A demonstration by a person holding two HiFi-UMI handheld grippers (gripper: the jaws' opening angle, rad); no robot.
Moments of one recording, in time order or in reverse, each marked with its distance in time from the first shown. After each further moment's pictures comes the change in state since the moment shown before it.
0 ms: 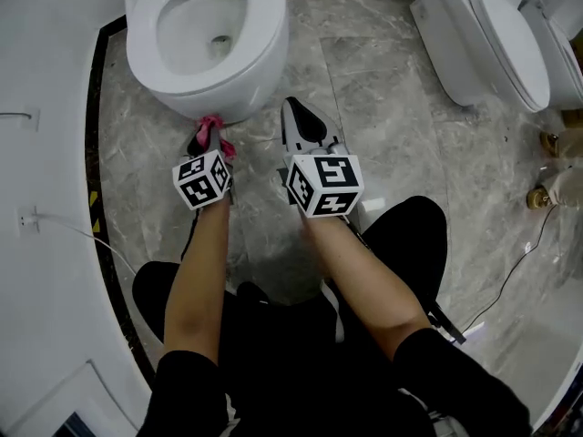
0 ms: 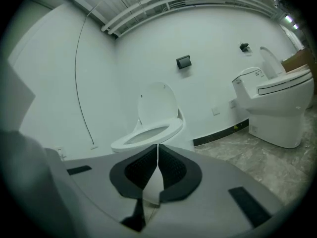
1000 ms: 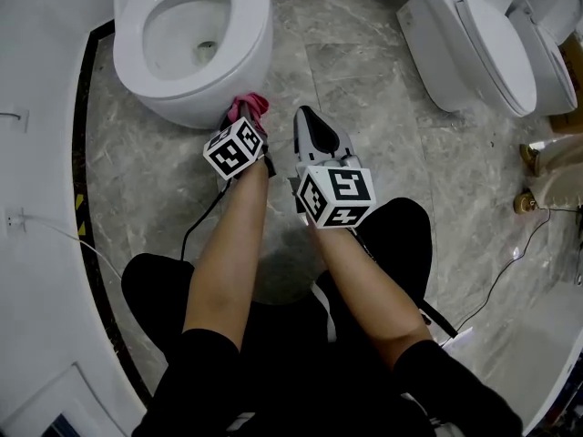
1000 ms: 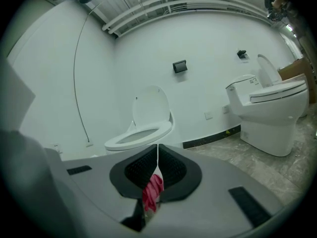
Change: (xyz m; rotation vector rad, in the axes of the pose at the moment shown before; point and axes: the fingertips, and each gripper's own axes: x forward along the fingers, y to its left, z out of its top) left arm 0.066 -0.100 0.012 -0.386 -0.053 -0.025; right arm -0.037 -0.044 0.017 -0.037 -0.015 -0.048
